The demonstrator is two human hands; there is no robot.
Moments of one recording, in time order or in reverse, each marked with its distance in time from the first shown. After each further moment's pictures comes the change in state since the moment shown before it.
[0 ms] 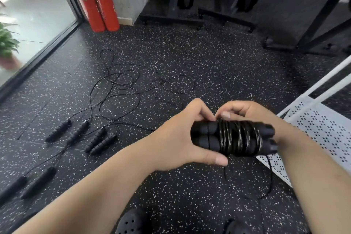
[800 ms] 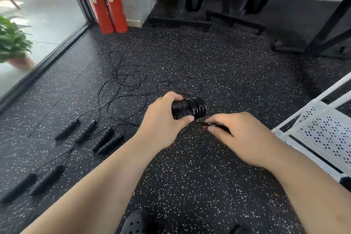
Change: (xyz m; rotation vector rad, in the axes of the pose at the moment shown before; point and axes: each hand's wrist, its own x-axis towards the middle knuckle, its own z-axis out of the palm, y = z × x) left_hand 0.022 -0.048 -0.028 0.297 0.481 -0.249; right_hand 0.000 -0.019 0.051 -0.905 0.092 -0.086
